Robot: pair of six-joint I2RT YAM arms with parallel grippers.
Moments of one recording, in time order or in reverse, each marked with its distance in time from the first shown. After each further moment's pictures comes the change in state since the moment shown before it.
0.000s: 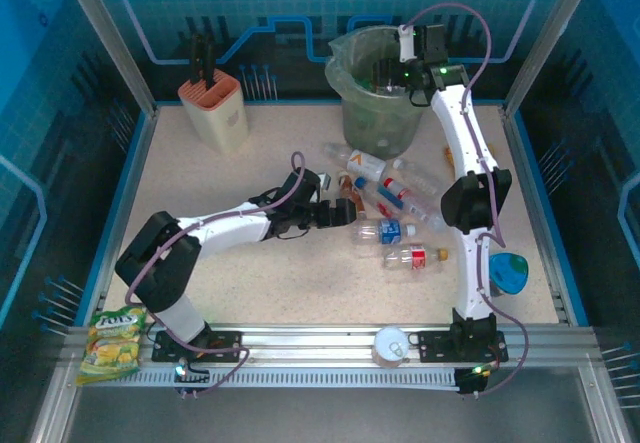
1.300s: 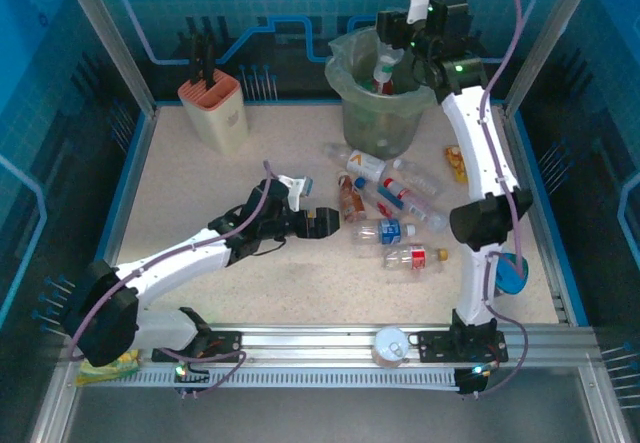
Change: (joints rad) left arm -0.001 -0.375 -0.219 0.037 0.023 0.089; right arm 0.058 -0.187 -0.024 0.254 0.080 0.006
